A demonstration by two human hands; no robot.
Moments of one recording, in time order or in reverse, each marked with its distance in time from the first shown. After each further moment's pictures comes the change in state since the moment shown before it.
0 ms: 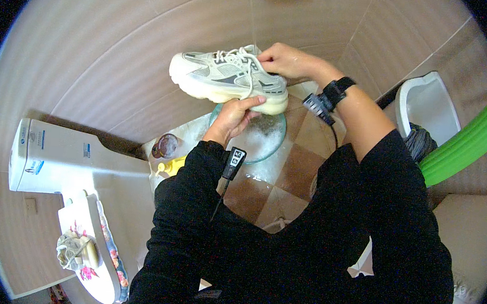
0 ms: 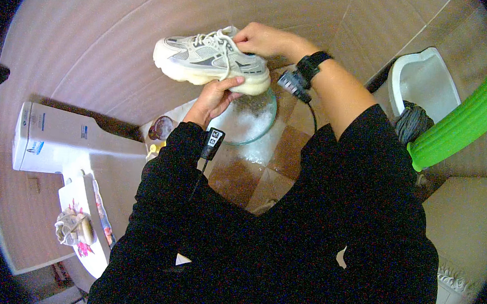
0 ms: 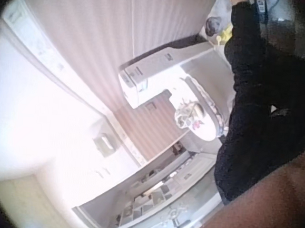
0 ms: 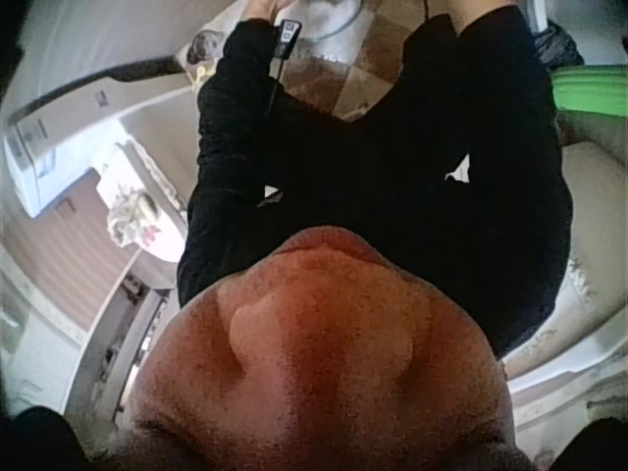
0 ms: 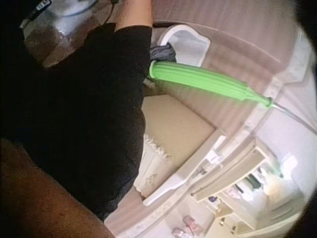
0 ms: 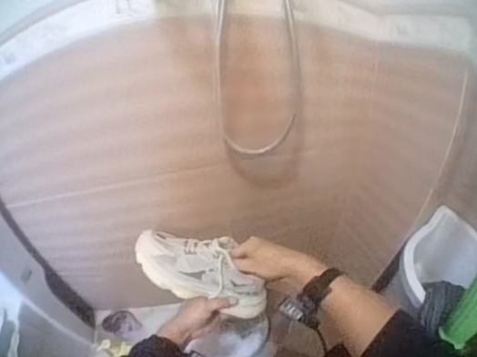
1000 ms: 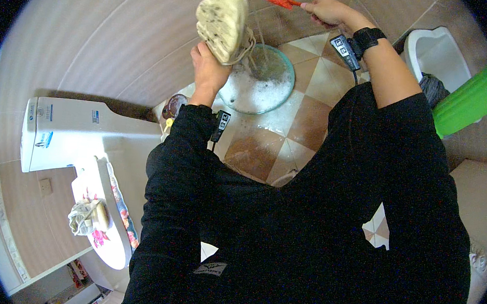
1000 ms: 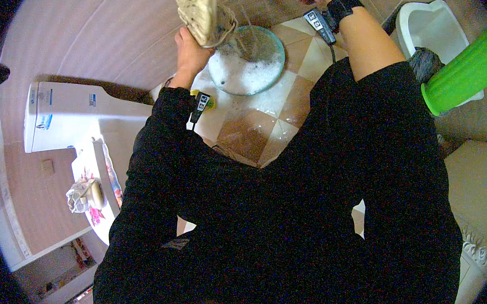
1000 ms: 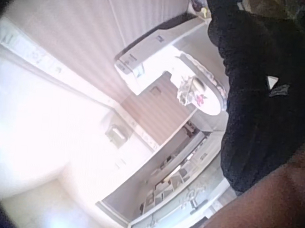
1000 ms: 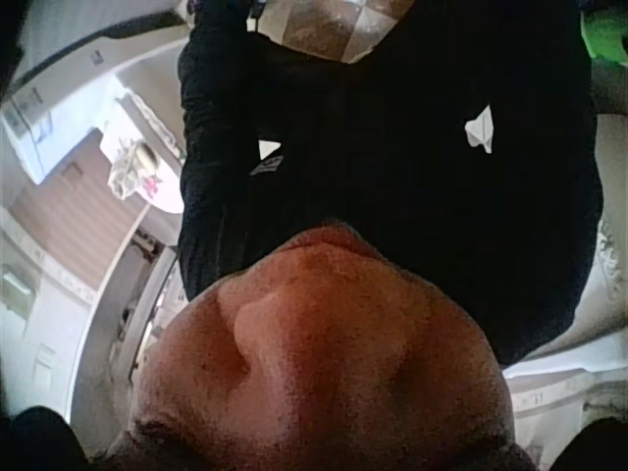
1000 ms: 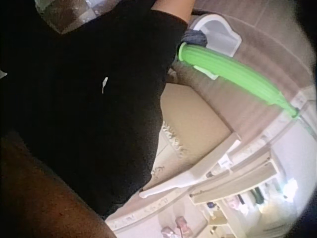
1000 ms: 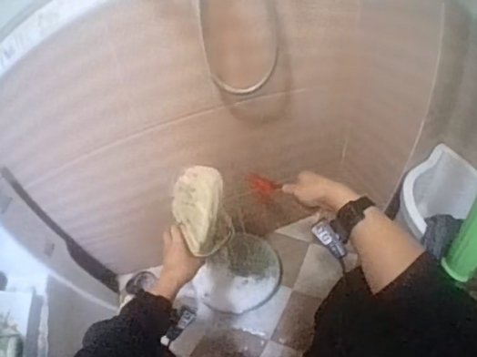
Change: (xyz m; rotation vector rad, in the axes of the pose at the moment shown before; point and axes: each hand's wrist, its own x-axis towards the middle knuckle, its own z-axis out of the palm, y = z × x) left_hand -0.051 0.008 -0.029 1.487 0.669 0.454; right_hand -0.077 0.068 -0.016 0.051 0.310 0.645
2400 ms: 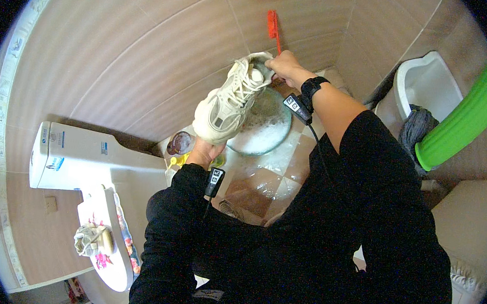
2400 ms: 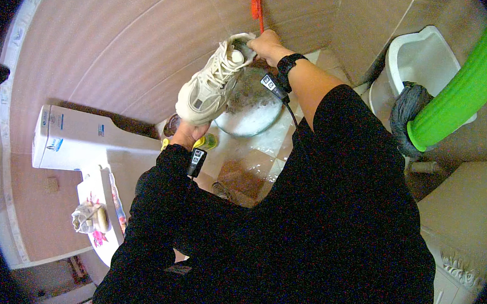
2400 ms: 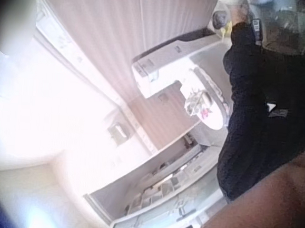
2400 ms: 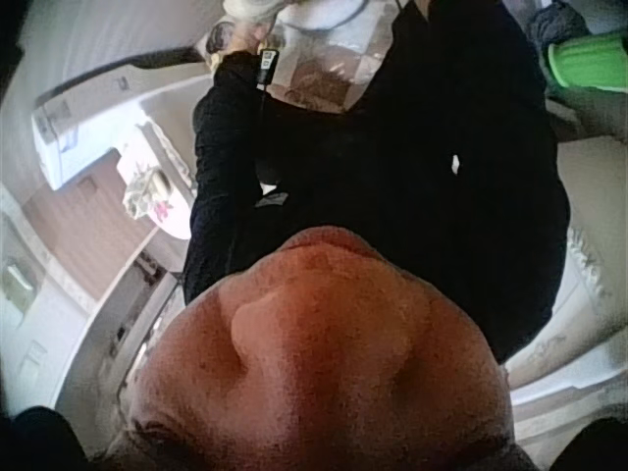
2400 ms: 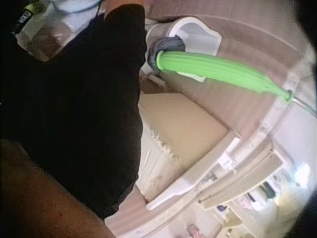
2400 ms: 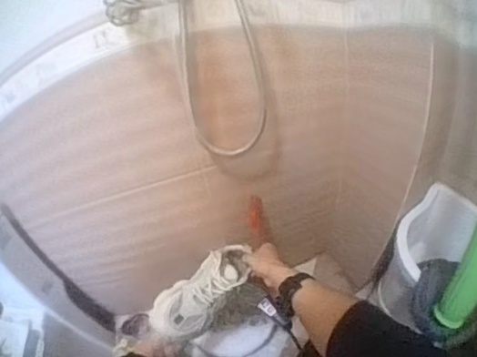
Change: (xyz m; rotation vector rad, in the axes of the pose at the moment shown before) left_hand -0.040 -0.024 0.000 -1.615 -0.495 -0.500; right_hand 0.024 -0.048 0.090 0.539 0.193 0.134
